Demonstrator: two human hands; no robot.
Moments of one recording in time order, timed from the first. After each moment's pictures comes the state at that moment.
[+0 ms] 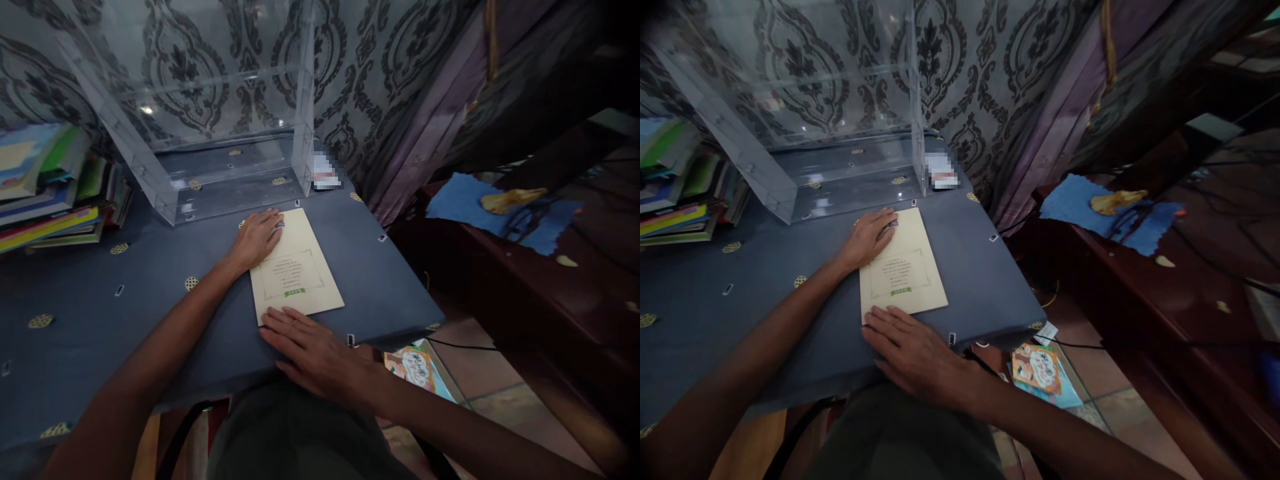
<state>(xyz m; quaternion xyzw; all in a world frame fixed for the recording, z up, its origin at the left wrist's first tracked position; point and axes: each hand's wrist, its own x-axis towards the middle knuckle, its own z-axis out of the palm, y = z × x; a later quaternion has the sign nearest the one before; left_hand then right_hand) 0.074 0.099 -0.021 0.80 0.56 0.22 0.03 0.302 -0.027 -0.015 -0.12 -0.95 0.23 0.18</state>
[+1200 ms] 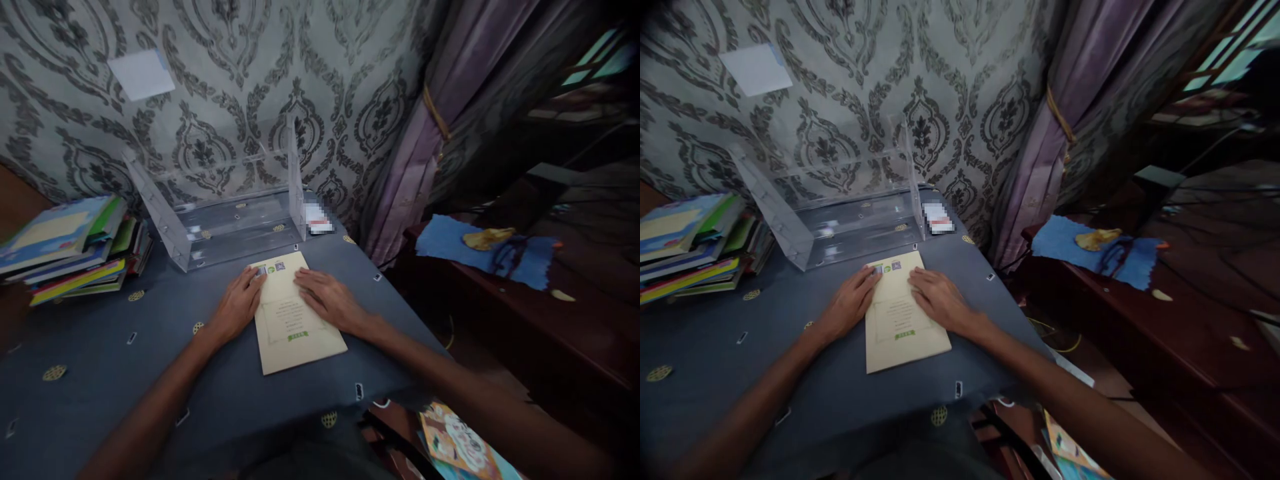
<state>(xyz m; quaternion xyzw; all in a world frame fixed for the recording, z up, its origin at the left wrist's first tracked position) 0.038 0.043 -0.027 0.81 0.56 0.20 -0.04 0.305 0.116 -0.027 -0.27 -0.91 0.16 0.27</state>
